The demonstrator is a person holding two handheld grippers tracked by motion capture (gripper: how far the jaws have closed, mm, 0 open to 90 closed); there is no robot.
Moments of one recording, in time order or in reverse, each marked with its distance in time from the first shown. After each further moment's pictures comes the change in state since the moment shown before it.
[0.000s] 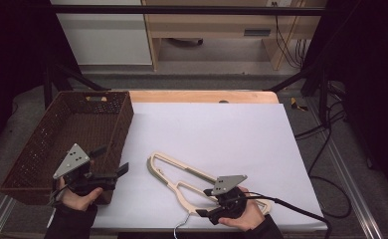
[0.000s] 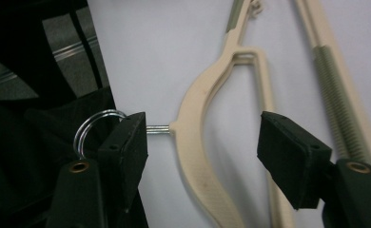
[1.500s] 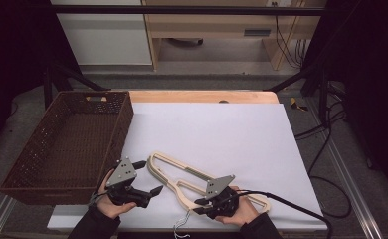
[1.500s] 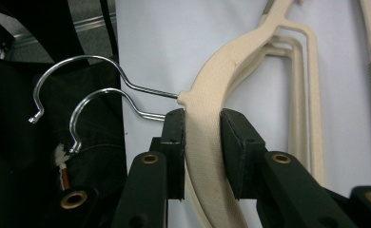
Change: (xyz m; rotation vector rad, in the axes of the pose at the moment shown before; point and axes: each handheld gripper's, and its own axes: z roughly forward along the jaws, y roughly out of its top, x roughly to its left) left arm -0.055 -0.025 0.060 0.192 -0.231 0.174; right arm -0.012 -0.005 0.026 0.055 0.123 -0.142
